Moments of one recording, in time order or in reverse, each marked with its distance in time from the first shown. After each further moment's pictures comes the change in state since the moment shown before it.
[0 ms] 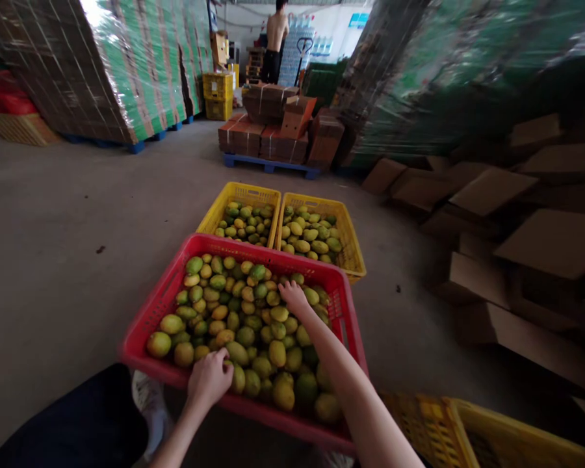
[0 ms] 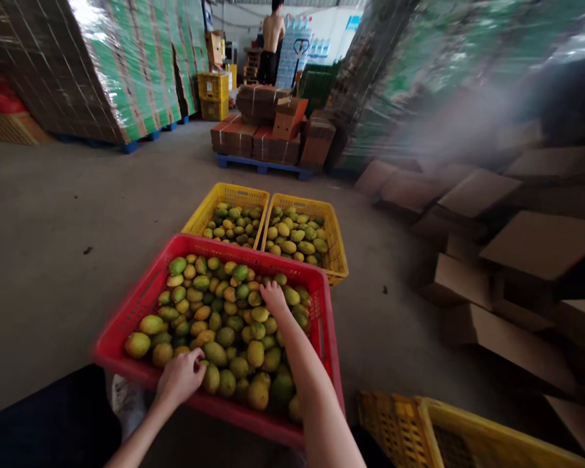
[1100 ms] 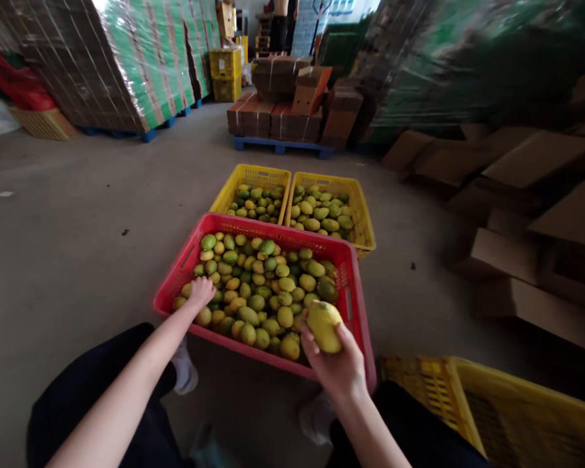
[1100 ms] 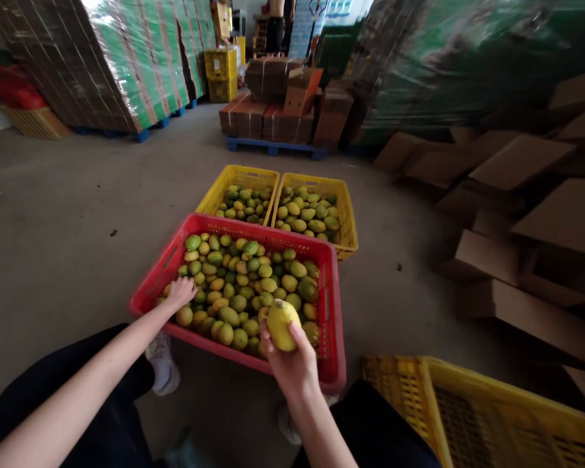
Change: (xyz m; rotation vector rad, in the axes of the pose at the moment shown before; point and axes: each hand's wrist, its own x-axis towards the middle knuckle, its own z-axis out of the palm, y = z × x) left_hand 0.095 -0.080 -0.041 0.261 0.032 -0.060; right_hand -0.217 -0.111 -0.077 2.474 0.297 0.316
